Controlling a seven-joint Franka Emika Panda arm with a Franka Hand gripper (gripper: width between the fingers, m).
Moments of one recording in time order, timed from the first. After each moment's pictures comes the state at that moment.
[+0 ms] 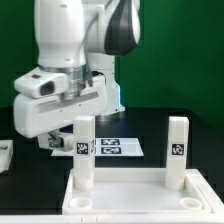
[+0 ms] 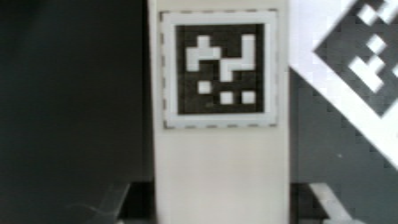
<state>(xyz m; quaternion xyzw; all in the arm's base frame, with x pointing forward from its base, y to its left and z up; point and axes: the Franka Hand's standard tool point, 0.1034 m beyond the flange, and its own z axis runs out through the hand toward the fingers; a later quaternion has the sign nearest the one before) 0.420 -0.076 0.042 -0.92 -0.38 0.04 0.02</state>
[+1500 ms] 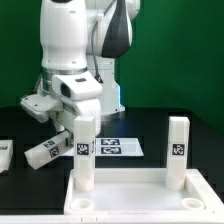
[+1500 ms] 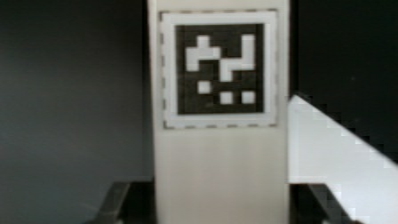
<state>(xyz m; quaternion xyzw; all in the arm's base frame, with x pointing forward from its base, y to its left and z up) 0.381 -0.080 0.031 -0.40 -0.91 0.03 0.06</state>
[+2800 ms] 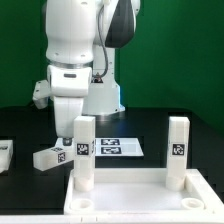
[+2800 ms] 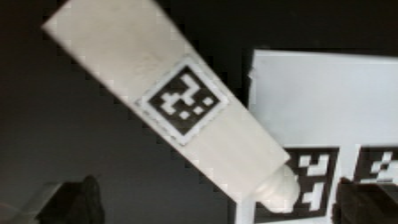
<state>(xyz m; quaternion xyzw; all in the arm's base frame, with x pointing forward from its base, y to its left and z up) 0.400 -0.079 0.055 -0.72 -0.69 0.09 0.04</state>
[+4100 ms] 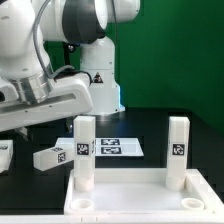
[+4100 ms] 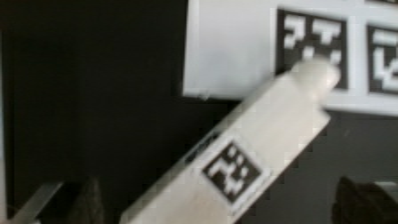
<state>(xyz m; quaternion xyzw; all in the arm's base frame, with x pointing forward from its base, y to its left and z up) 0.414 -0.119 0.055 -0.98 -0.04 0.19 0.09</state>
